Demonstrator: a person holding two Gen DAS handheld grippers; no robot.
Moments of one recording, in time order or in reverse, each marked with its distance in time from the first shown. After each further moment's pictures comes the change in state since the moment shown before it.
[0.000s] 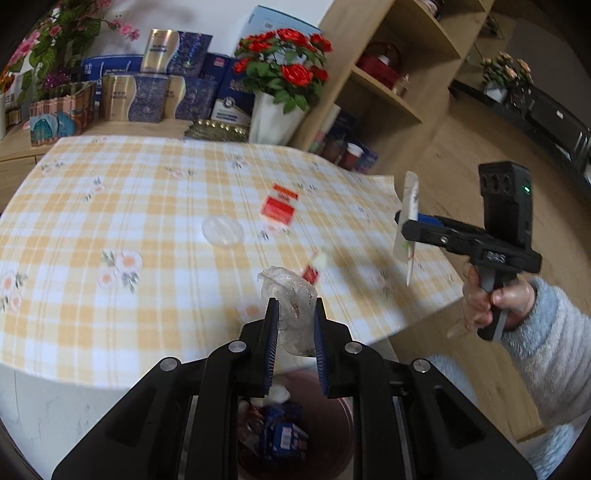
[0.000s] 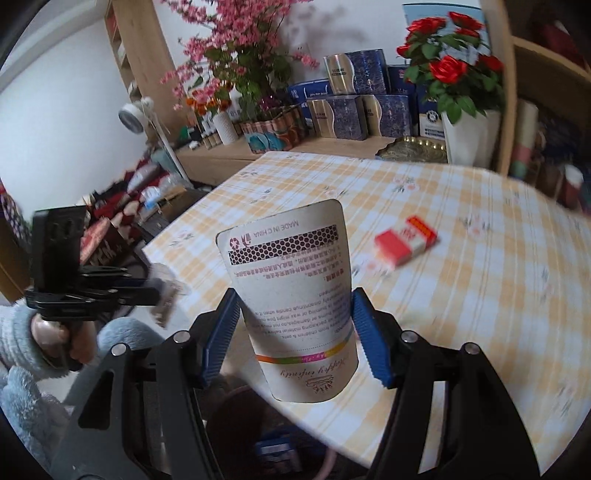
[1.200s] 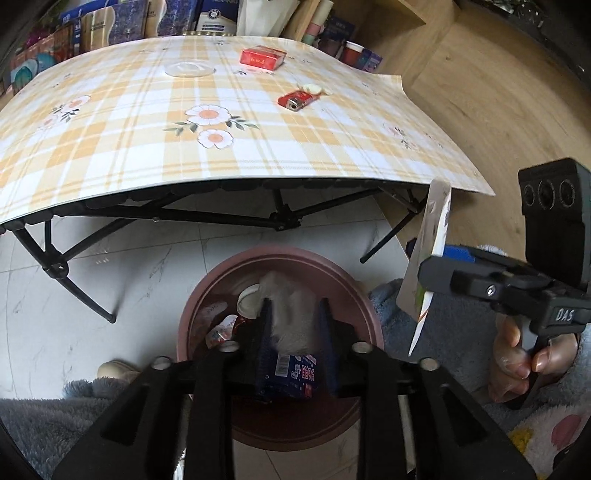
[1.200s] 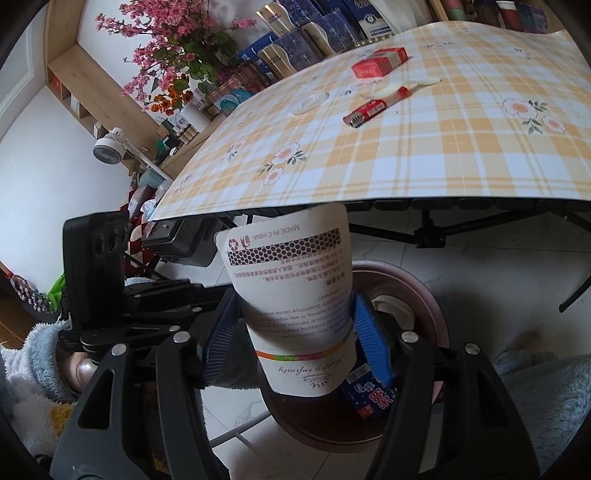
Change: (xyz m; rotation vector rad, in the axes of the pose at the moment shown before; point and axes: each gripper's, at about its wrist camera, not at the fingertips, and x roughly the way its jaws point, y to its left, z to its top) left arm 0.092 -0.017 -0.145 0.044 0.244 0.062; right arm 0.042 0.030 -0.197 0.360 0.065 0.051
